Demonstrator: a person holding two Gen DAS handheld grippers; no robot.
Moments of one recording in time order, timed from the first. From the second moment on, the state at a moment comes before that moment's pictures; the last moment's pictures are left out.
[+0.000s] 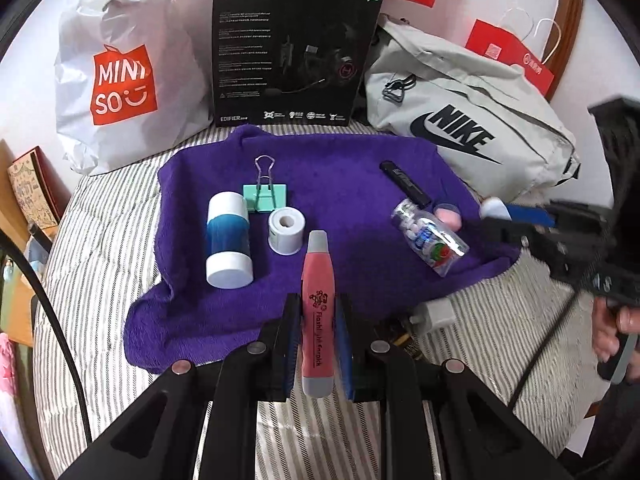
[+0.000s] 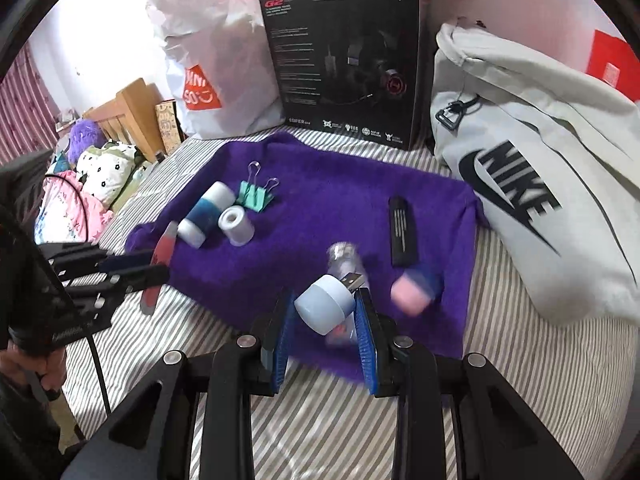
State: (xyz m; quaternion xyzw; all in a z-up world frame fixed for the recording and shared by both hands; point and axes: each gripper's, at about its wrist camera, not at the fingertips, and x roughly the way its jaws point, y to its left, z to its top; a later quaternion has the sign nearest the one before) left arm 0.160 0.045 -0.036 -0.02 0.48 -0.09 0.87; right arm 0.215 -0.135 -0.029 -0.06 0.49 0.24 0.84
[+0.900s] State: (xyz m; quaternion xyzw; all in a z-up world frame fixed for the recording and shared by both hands) left arm 0.179 0.075 -0.049 -0.05 0.50 -0.08 0.86; right arm 0.325 -0.085 -0.111 -0.11 0.55 0.22 0.80
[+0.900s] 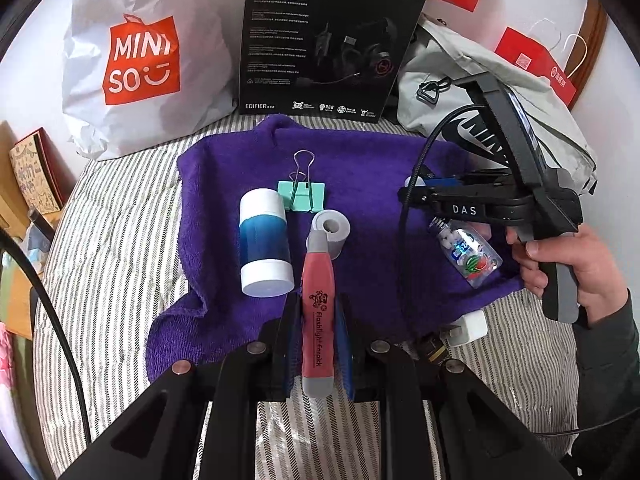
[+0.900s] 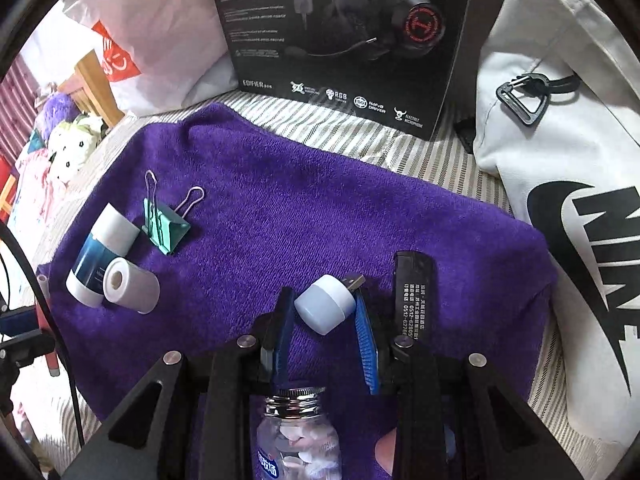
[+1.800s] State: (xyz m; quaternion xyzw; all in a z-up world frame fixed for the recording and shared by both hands) left arm 0.225 0.029 -0.067 -0.01 0.53 -0.14 0.84; right arm 0.232 -0.172 -0.044 -0.06 0.51 0.19 0.84
